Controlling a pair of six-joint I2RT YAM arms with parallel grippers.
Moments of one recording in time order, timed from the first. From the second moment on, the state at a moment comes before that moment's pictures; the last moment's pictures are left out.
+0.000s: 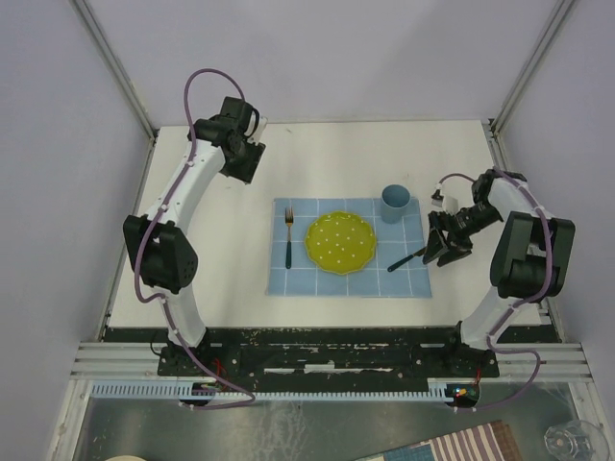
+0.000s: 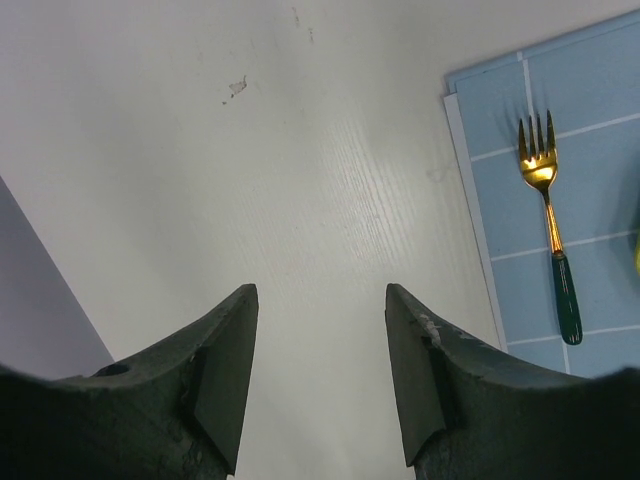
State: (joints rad) left arm -0.29 1.87 1.88 -1.06 -0.18 0.15; right arm -0.19 1.77 1.24 -1.34 -0.63 -0.51
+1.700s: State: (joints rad) left arm -0.29 1.81 1.85 -1.06 -0.12 0.17; right arm -0.33 2.08 1.48 -1.11 -0.54 -0.27
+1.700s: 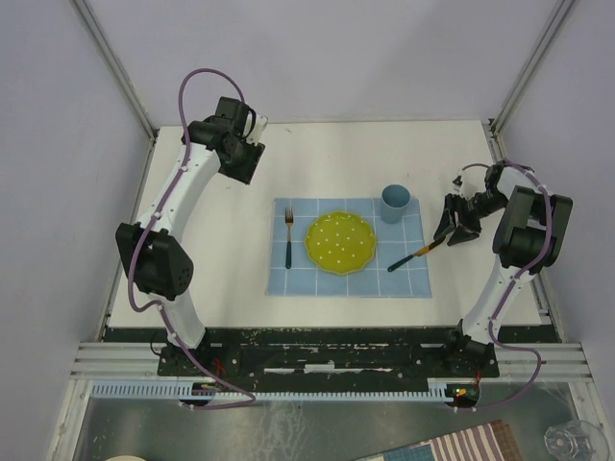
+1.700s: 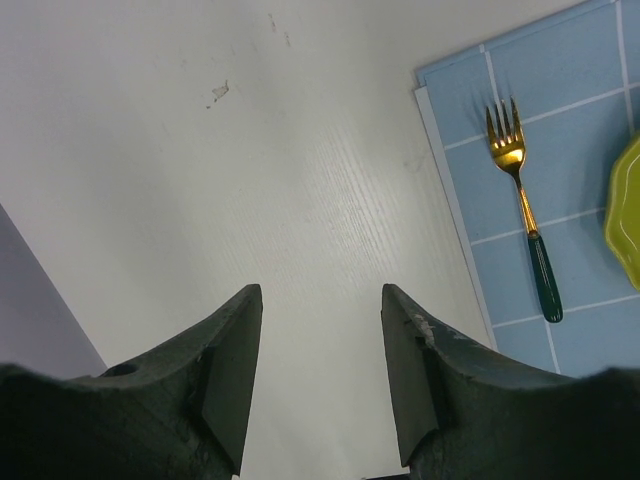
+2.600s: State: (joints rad) left arm -0.29 1.81 1.85 -1.07 -0.10 0.17; right arm -0.33 2.11 1.48 -1.05 -0.54 -0.22
